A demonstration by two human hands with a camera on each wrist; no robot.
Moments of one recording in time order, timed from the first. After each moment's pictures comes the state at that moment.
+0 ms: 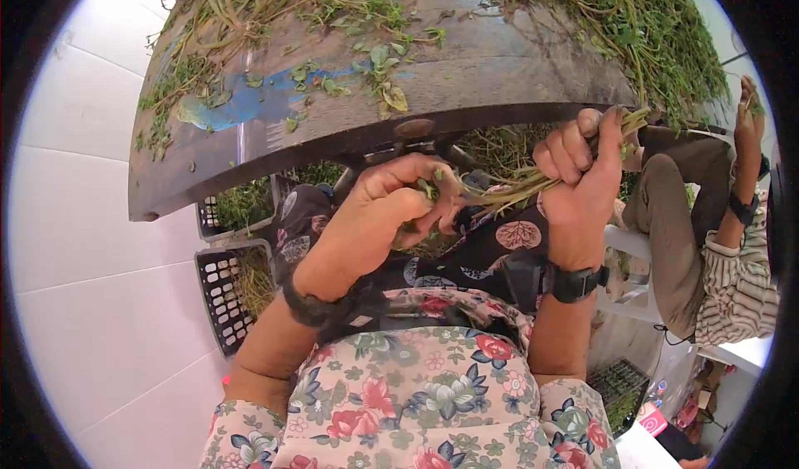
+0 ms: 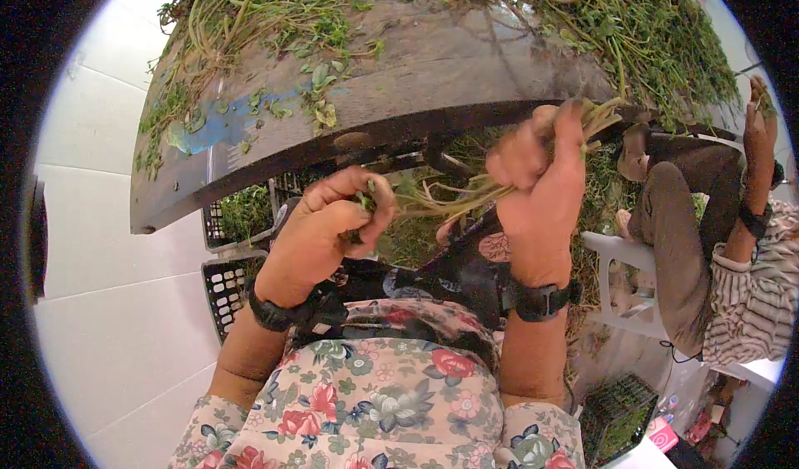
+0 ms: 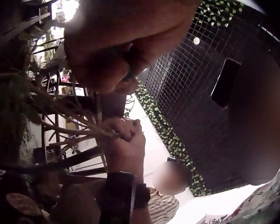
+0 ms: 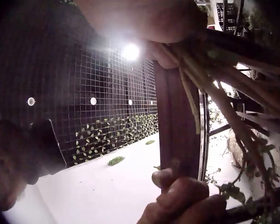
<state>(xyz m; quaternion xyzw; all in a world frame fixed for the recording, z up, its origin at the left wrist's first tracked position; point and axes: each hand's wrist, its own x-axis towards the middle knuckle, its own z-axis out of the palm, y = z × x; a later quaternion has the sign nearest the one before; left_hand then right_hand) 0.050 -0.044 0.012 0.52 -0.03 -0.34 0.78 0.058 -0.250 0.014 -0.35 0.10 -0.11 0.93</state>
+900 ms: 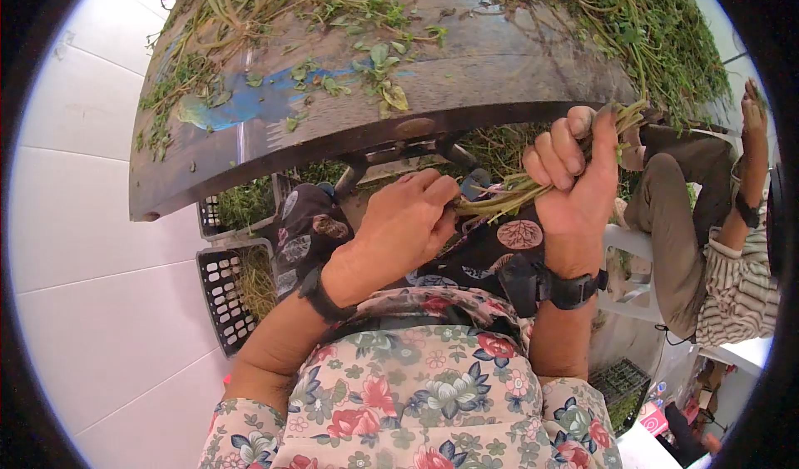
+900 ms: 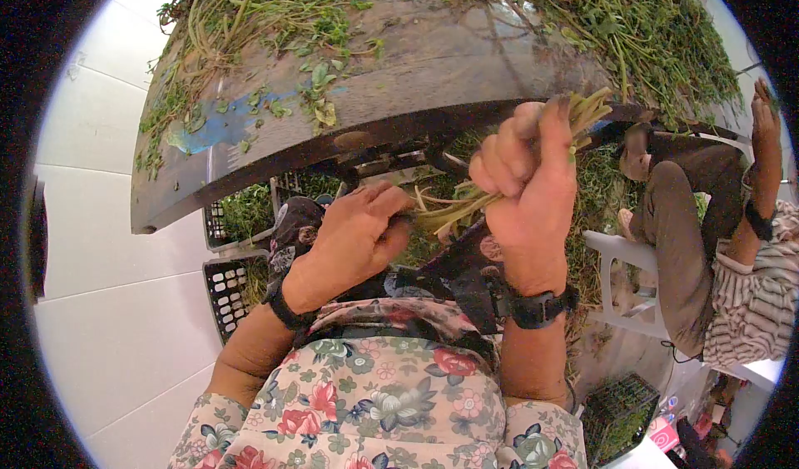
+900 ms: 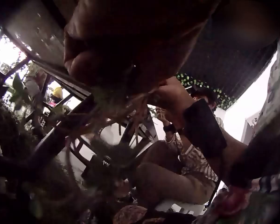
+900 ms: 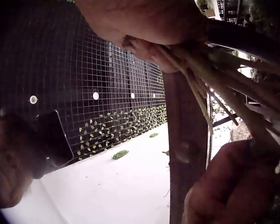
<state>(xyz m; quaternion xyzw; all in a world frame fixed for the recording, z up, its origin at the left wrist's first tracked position) 0.047 -0.059 -0.018 0.89 -0.32 -0.02 0.34 0.055 -0.242 0.019 -0.35 0.07 -0.06 0.93</state>
